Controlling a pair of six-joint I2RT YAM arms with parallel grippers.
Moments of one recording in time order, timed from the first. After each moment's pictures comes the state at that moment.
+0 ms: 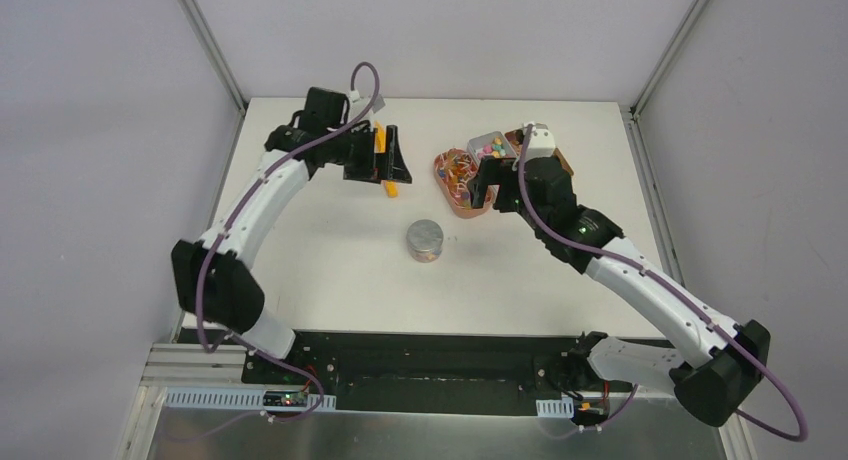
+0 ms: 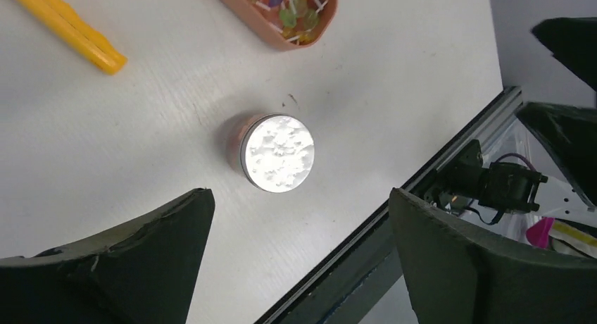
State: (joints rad) left arm -0.32 1.60 1.49 -0.76 0.59 -0.31; right arm 0.71 1.15 1.04 -0.33 0.28 0.40
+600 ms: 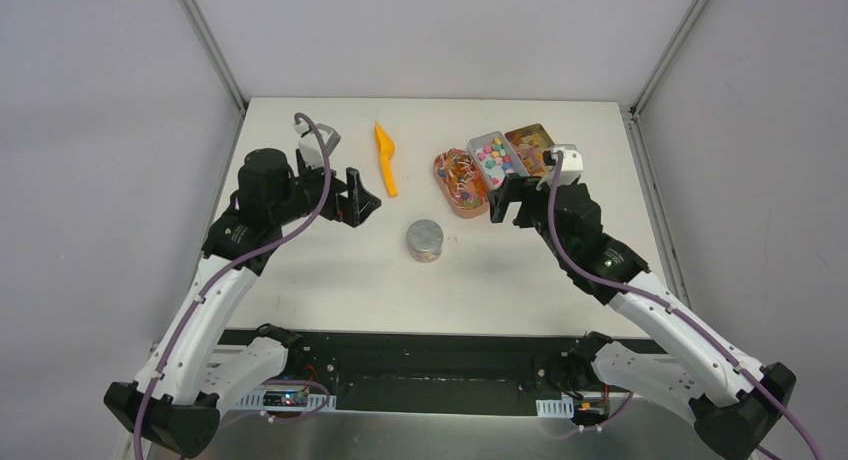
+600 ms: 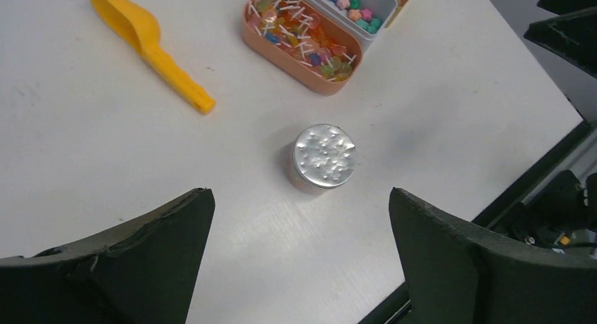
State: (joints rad) left arm -0.32 0.91 1.04 -0.51 0.39 -0.17; right arm 0.71 0.89 0.86 -0.27 0.36 0.36
